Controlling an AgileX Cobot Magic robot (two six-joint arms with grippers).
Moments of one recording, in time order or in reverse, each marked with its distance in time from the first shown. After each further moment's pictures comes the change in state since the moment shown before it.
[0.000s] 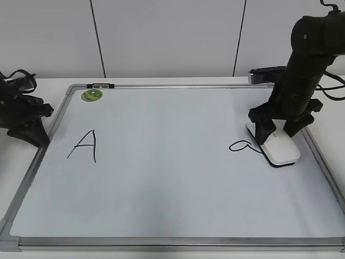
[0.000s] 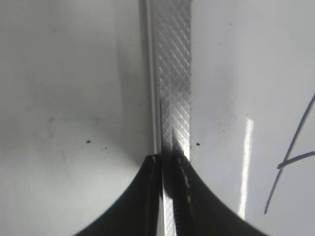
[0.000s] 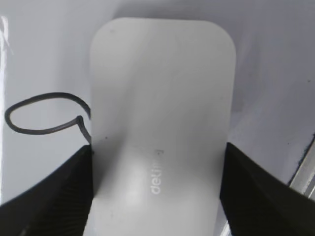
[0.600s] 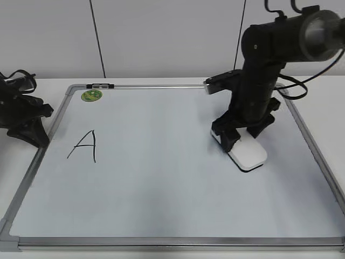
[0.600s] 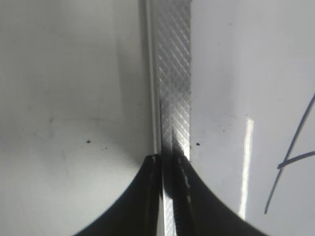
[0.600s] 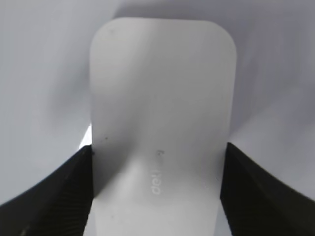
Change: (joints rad) left arm 0.000 0.000 0.000 0.002 0.000 0.000; right arm 0.181 0.036 -0.032 -0.058 -0.005 -0.002
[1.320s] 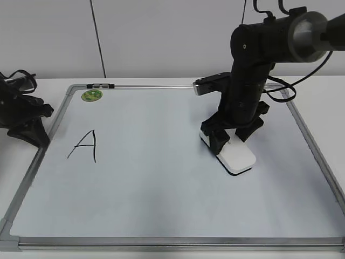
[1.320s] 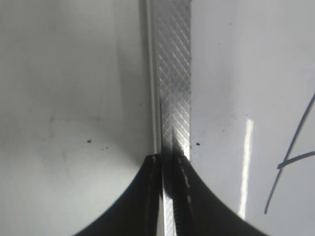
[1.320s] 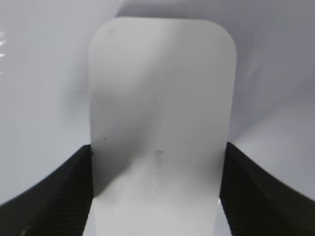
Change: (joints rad) left arm 0.000 0.000 0.000 0.000 0.000 0.000; right arm 0.044 0.020 -0.042 0.037 0.030 0.001
